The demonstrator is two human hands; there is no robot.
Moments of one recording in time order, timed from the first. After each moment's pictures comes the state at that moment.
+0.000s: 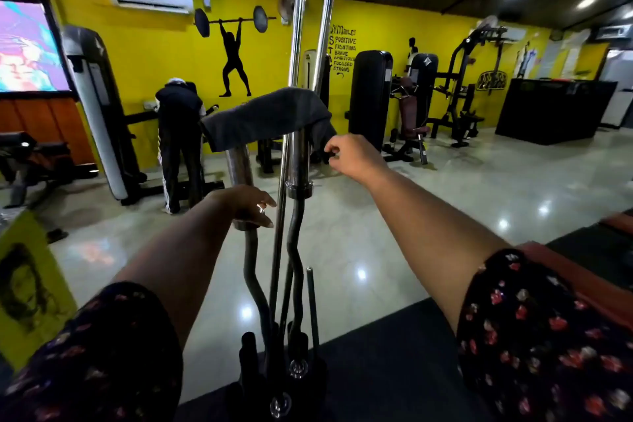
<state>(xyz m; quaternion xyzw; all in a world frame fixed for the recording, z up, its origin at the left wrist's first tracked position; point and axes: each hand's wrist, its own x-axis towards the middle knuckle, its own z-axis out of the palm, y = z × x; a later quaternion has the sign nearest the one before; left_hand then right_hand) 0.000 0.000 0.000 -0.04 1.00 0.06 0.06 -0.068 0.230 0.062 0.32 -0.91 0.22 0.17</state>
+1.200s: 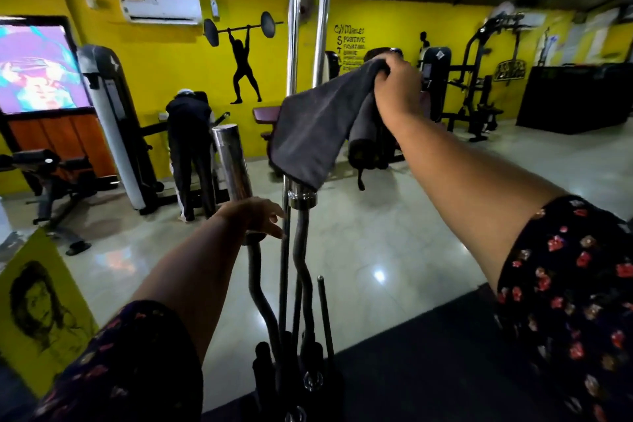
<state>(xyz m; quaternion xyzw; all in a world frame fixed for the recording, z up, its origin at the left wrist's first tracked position) -0.028 0.020 -0.007 -0.06 0.99 0.04 0.08 -0.122 0.264 0.145 0.18 -0.79 0.44 0.40</state>
